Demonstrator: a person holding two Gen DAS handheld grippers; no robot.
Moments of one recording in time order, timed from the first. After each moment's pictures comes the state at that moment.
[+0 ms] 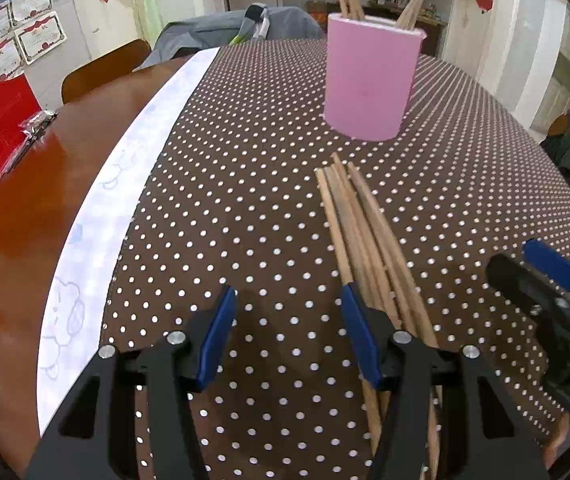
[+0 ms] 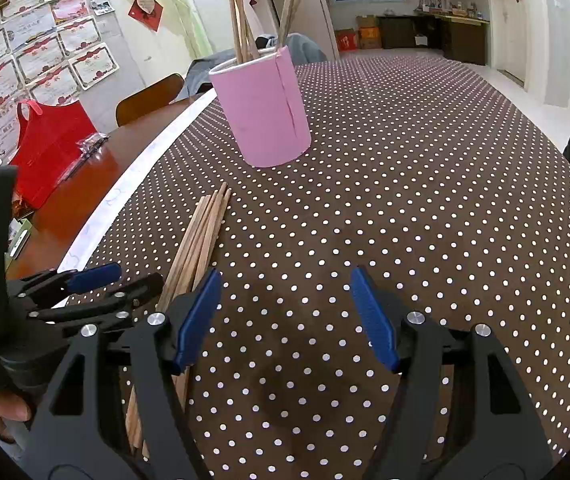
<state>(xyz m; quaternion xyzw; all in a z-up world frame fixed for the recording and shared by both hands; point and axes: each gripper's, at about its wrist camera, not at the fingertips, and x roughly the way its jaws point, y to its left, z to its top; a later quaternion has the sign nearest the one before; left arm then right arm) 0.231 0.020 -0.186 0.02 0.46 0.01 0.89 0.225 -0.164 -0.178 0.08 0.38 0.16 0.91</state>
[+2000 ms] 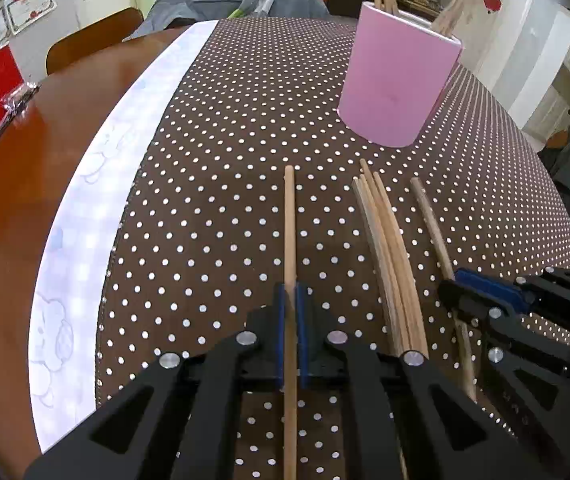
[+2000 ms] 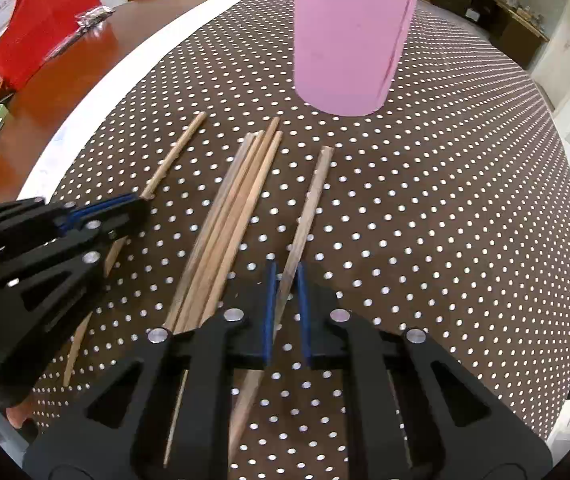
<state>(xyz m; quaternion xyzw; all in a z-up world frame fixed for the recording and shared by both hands) 0.263 0.042 -0.188 -0.02 0.51 -0.01 0.86 0.286 -0.054 -0.181 -0.11 0.52 0.18 0.83</state>
